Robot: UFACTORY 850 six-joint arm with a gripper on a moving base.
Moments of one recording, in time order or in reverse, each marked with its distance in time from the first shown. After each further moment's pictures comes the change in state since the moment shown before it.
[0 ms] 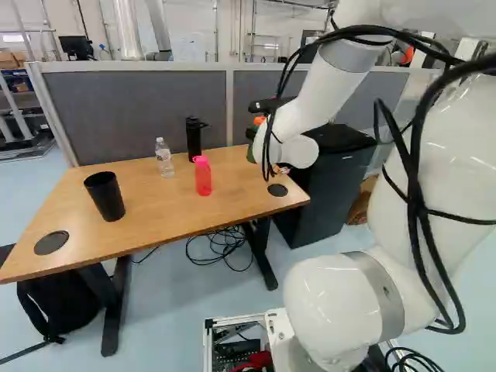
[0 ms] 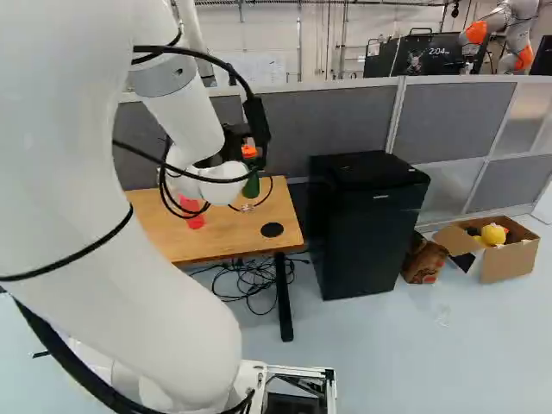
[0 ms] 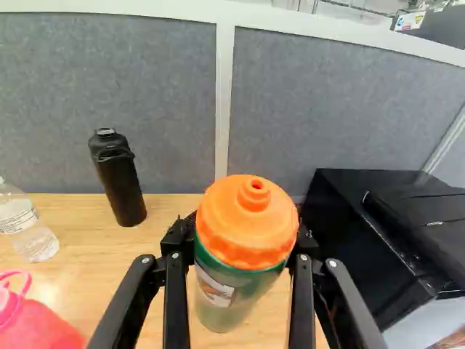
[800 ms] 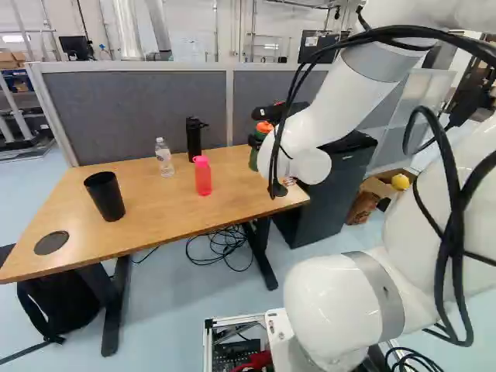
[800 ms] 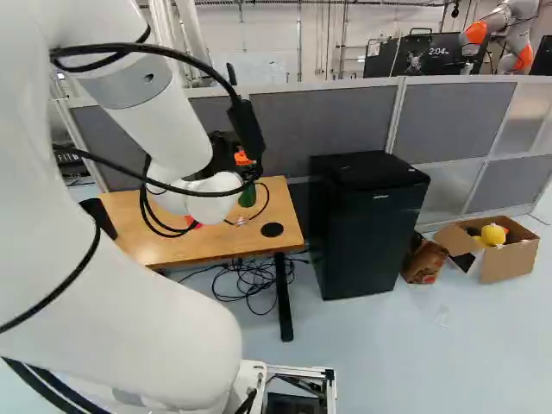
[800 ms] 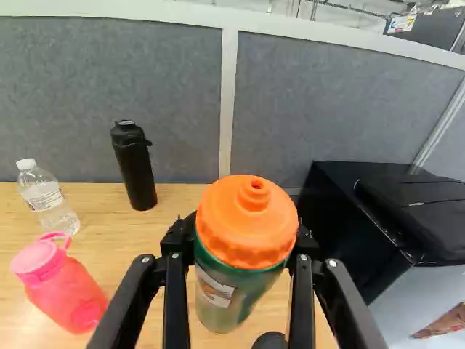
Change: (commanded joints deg) arm 0.1 8.2 8.1 0.3 0.0 0.0
